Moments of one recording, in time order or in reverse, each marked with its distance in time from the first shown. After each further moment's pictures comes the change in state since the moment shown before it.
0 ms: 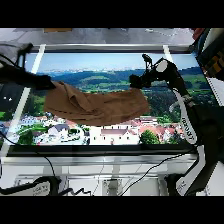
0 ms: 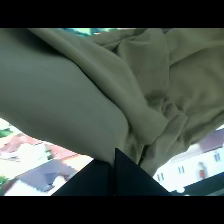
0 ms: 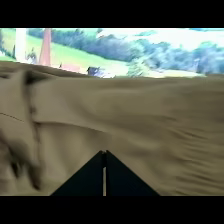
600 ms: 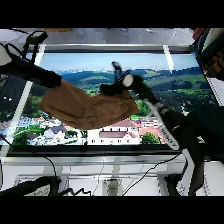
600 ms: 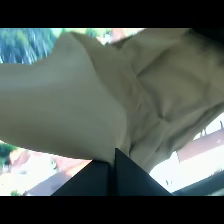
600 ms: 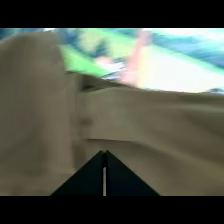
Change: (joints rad) left arm -0.250 0.046 0.080 0.203 -0.008 -0.058; right arm 0.332 -0.102 -0.001 0.015 -0.317 0.108
